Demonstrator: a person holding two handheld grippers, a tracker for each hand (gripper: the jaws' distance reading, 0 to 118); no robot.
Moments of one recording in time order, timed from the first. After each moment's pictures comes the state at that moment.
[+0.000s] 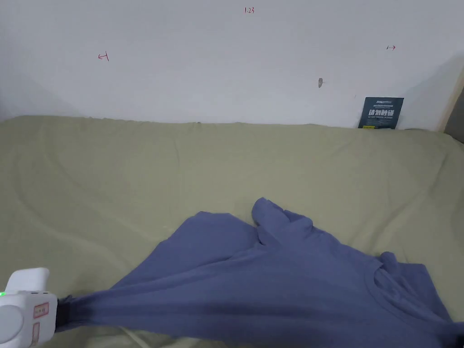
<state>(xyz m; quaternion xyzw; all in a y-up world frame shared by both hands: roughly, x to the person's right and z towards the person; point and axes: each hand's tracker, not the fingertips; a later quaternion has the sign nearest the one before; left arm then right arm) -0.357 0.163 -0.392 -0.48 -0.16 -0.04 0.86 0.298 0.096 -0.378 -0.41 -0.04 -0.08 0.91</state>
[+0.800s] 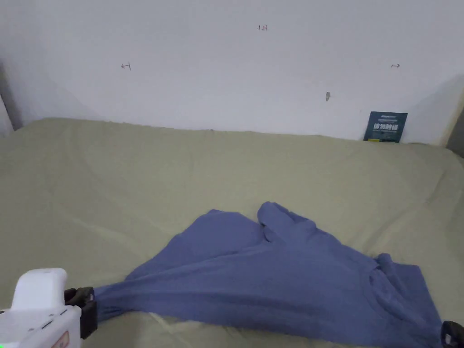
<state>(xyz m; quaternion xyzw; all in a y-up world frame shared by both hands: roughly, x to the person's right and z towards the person) -0.287 0.225 -0.216 -0.29 -0.17 -0.11 0.94 0.175 0.176 -0.258 -0.20 -0.06 0.01 0.98</state>
